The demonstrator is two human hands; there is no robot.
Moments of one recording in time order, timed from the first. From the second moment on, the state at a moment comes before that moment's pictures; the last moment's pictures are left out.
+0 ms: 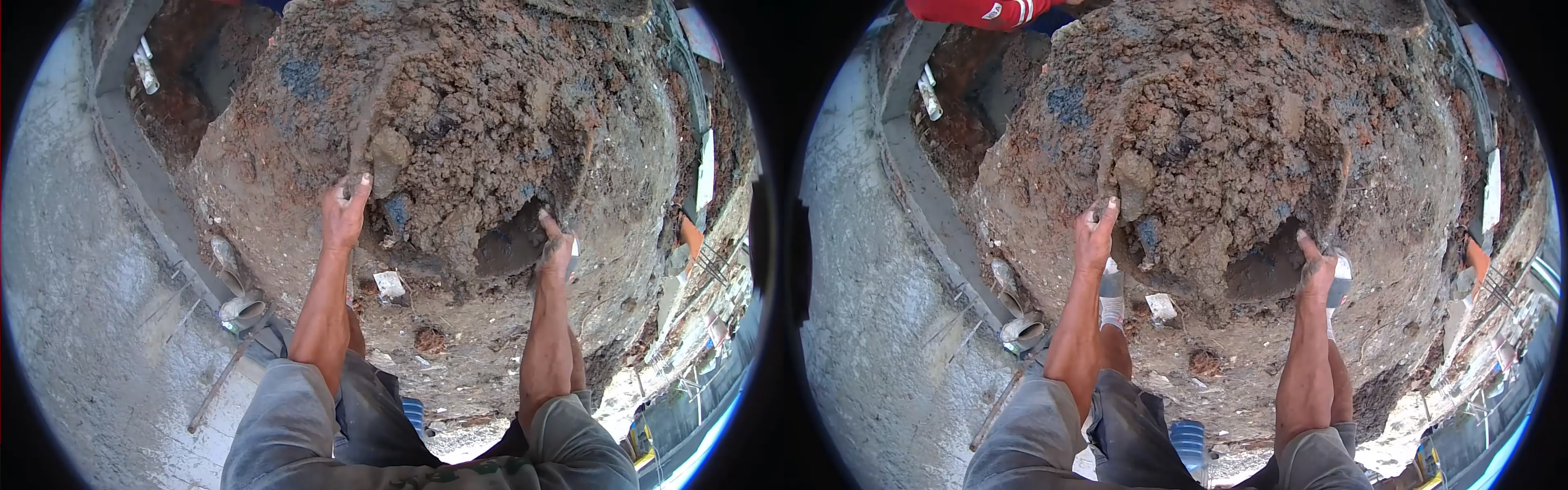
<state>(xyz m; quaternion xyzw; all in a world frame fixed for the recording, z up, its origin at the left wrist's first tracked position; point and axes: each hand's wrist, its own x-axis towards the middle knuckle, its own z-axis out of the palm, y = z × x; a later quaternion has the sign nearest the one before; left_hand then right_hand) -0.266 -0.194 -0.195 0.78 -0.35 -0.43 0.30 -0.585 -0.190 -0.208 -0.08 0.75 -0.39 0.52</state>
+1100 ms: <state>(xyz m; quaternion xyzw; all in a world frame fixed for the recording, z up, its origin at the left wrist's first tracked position) -0.181 -0.108 0.084 0.70 -0.37 -0.54 0.29 -0.466 -0.048 0.109 0.00 0.71 -0.43 0.55</state>
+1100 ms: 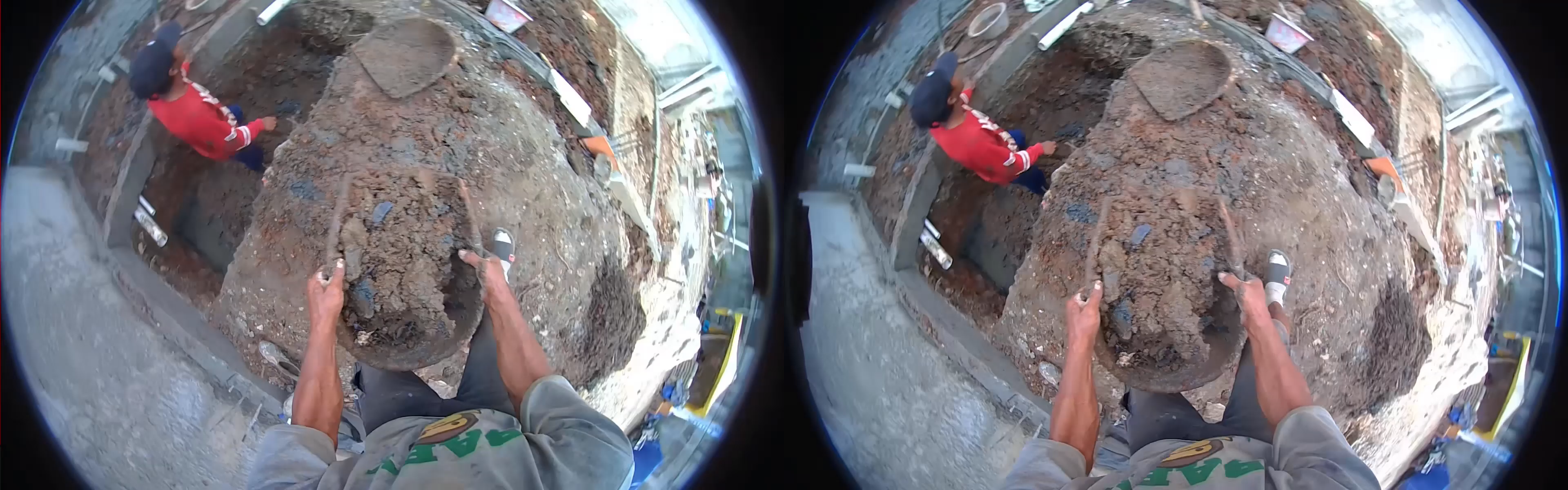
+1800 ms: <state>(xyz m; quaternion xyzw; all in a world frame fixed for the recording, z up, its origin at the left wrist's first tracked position) -0.423 0.035 0.127 0.53 -0.63 -0.57 0.04 -0.611 0.269 0.094 0.15 0.74 -0.50 0.42</state>
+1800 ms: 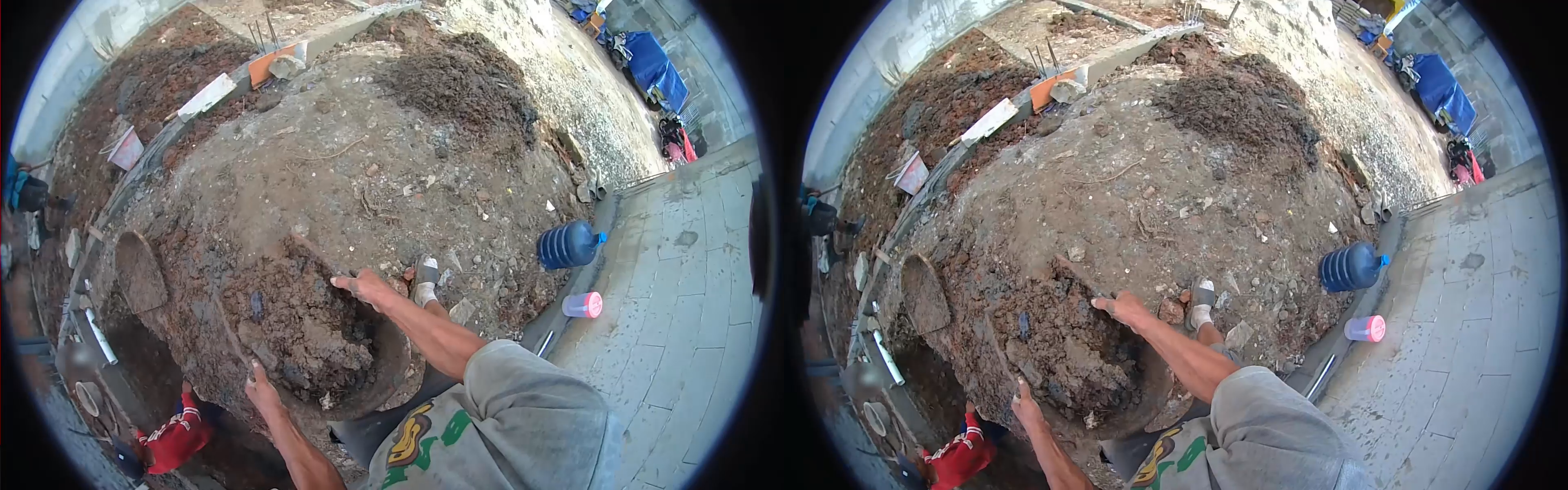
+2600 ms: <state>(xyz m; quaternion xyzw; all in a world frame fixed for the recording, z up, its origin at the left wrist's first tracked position) -0.990 0.647 0.215 0.24 -0.70 -0.55 -0.38 -0.929 0.966 0.274 0.52 0.66 -0.51 0.21</state>
